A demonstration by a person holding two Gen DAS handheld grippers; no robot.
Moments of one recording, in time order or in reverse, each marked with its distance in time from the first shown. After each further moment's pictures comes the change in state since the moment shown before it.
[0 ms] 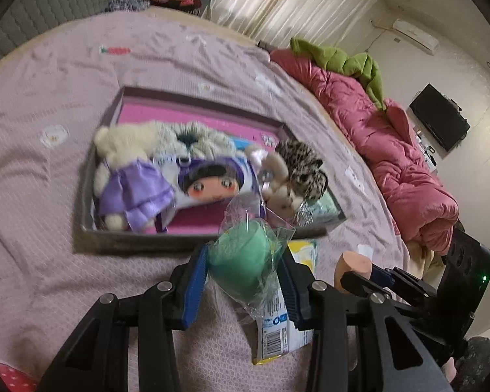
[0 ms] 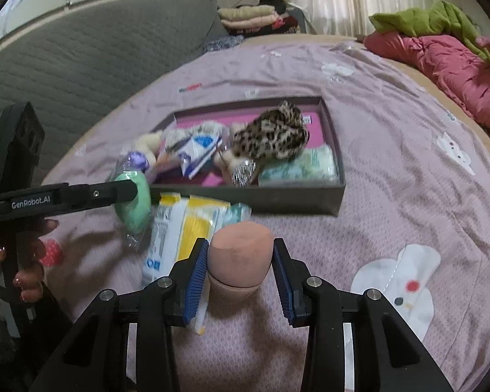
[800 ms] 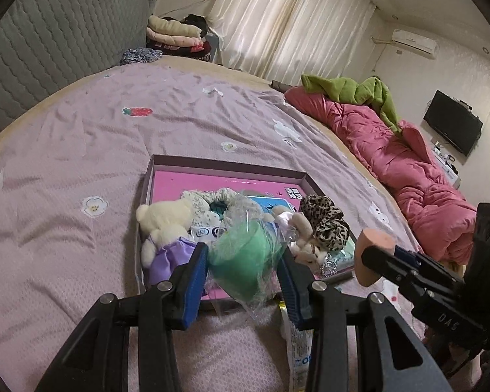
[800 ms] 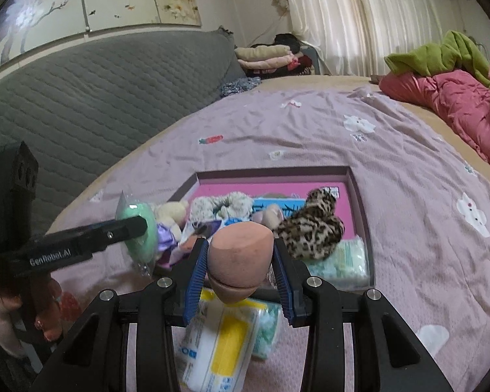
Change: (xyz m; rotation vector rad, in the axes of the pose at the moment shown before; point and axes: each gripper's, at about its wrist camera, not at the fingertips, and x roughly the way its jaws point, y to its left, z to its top) left arm -0.028 0.000 0.027 0.075 -0.182 0.148; right arm 0.005 0.027 0.061 -0.036 -0.176 0.048
